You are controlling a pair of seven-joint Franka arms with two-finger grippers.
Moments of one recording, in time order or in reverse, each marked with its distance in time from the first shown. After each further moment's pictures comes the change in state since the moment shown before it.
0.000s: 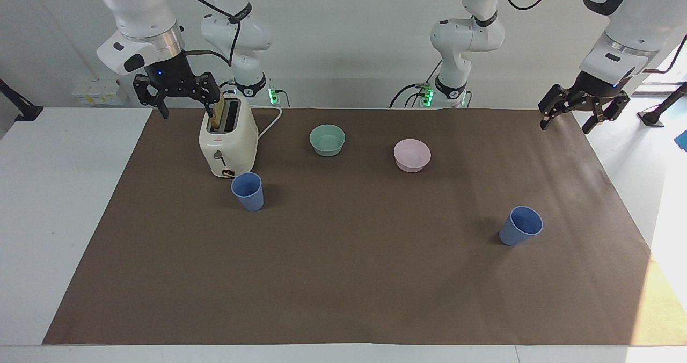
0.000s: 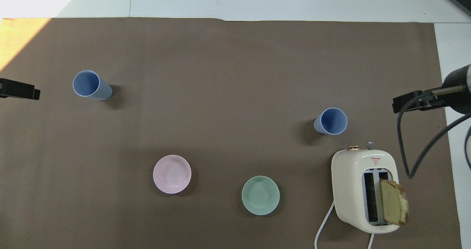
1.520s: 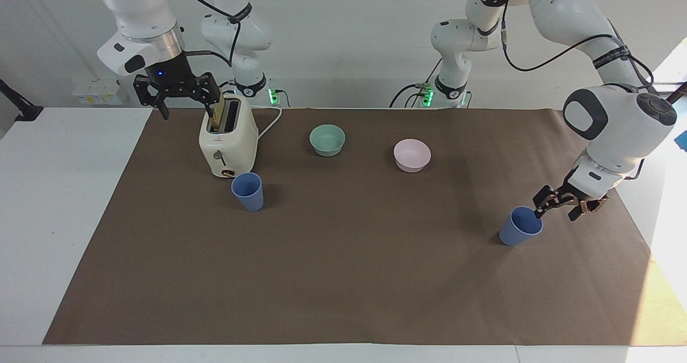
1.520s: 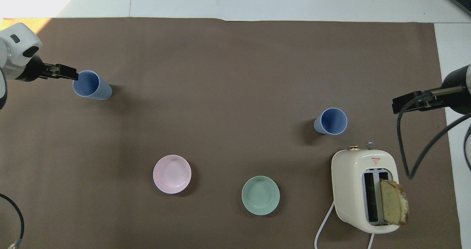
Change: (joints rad) left arm 0.070 0.307 0.005 -0.096 -0.093 0.420 0.076; right arm 0.000 0.000 0.000 -0.003 0.000 0.000 -0.005
